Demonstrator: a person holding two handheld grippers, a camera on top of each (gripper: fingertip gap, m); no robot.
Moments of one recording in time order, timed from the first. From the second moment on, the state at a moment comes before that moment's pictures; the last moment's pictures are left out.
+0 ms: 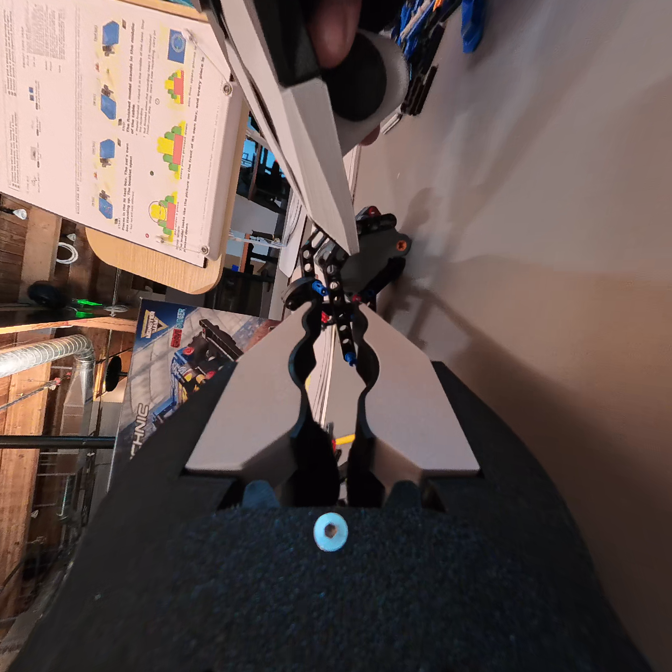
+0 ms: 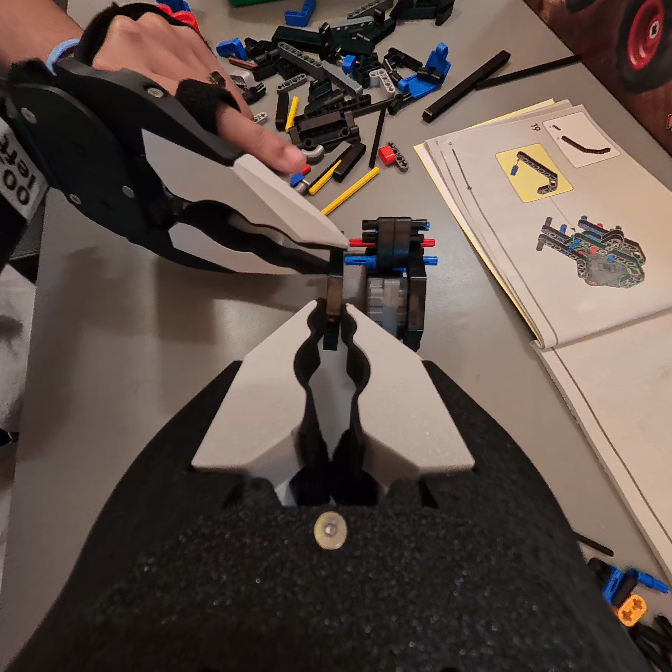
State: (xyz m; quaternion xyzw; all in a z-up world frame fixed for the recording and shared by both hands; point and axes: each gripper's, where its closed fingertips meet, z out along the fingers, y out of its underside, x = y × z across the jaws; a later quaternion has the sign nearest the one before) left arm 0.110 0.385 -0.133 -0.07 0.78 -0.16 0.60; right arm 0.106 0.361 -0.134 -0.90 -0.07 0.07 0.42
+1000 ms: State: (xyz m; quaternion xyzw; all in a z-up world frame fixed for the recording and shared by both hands) left arm 0.114 0.392 -0.129 -0.10 0.77 -0.14 0.62; right arm 0.122 0.390 -0.139 -0.88 -0.05 0.05 0.47
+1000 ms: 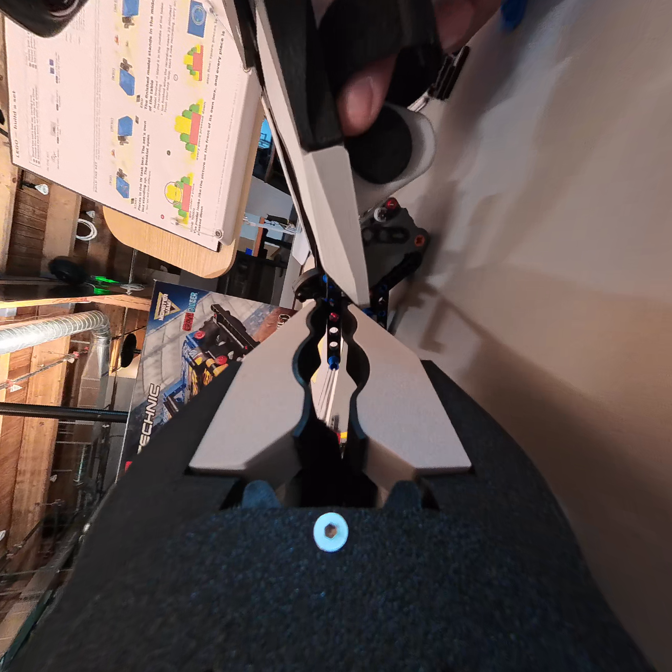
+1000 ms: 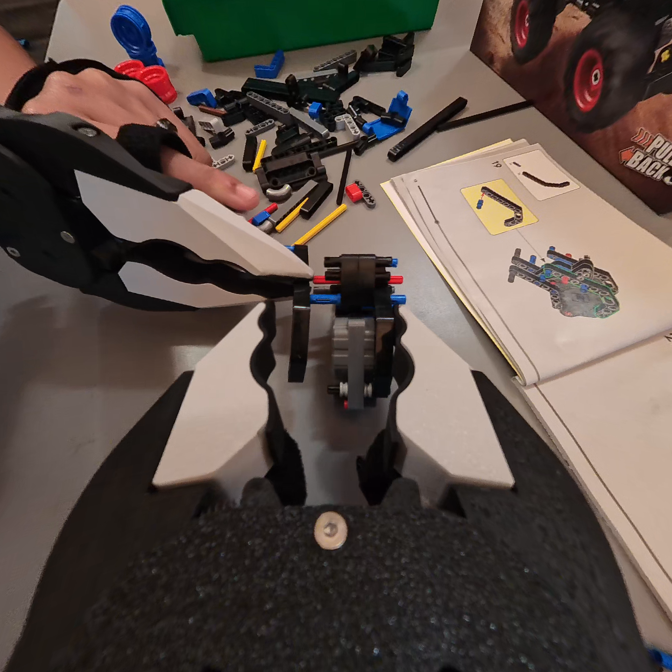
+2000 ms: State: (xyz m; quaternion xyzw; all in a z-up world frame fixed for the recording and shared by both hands) left arm 0.124 0.394 -0.132 -0.10 0.76 -0.09 0.64; right arm 0.133 0.388 -0.139 -0.89 -0.01 0.05 0.45
